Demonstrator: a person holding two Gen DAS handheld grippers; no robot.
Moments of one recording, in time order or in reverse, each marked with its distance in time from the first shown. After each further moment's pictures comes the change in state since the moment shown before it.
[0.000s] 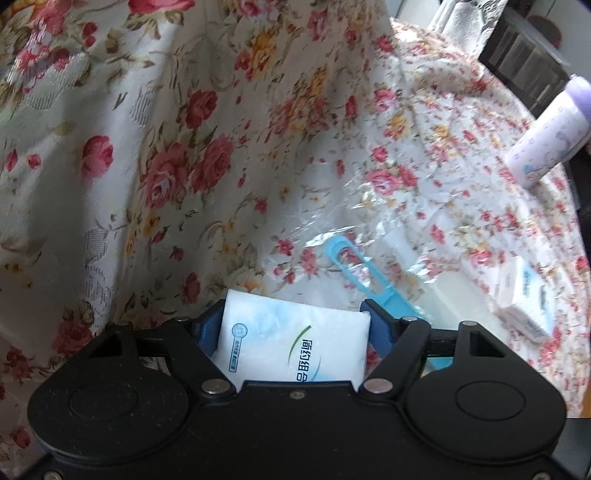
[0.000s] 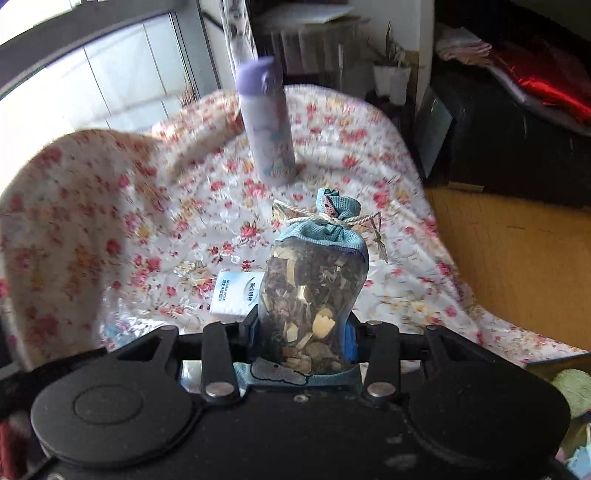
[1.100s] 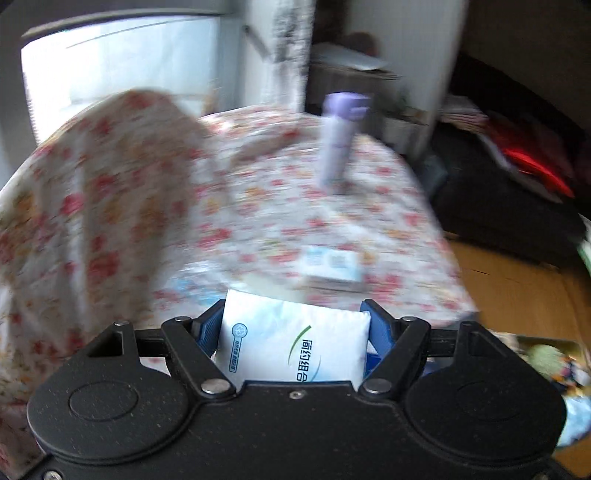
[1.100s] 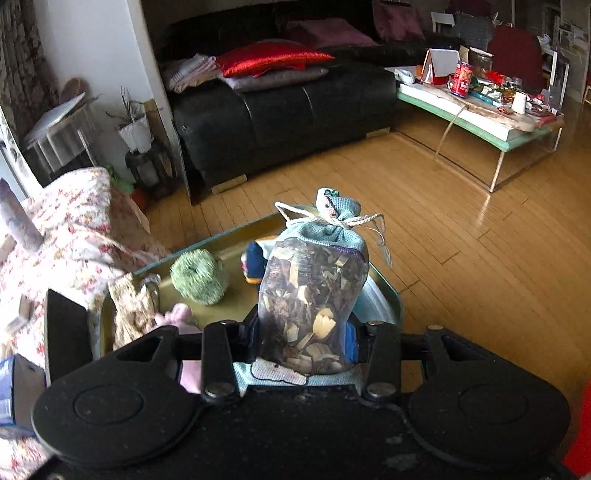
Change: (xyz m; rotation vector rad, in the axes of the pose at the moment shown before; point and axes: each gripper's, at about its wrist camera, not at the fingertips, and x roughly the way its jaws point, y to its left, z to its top) left arm -0.160 -0.090 -0.078 0.410 -0.255 -0.218; right arm -0.128 -0.268 -0.203 0.497 -0.172 -0.425
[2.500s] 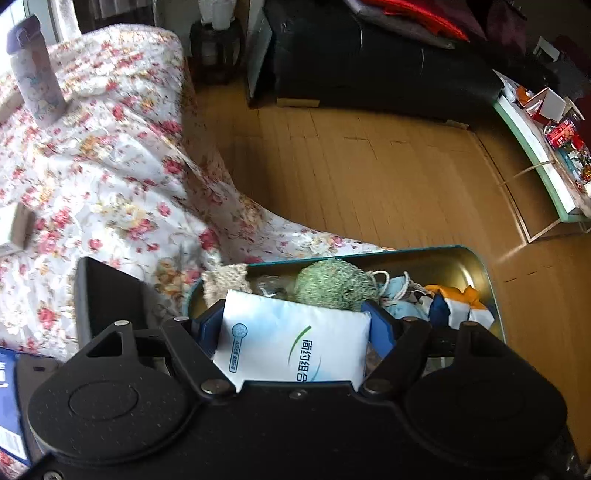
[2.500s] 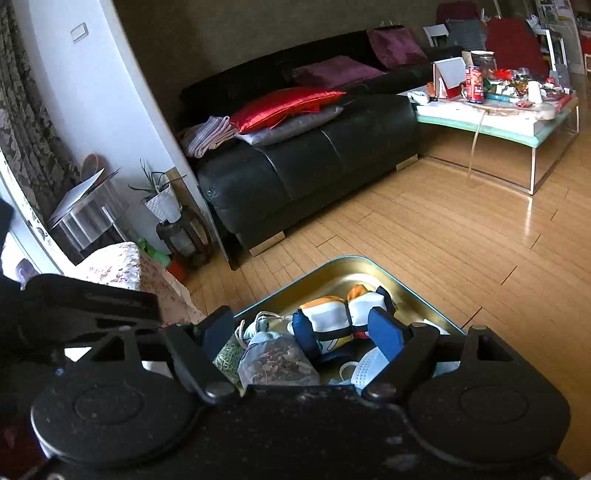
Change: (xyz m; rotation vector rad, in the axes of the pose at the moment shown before) left arm 0.098 -0.303 -0.048 0.268 0.385 -0.230; right arm 0.042 -0.014 0.013 0.159 -0.180 0.165
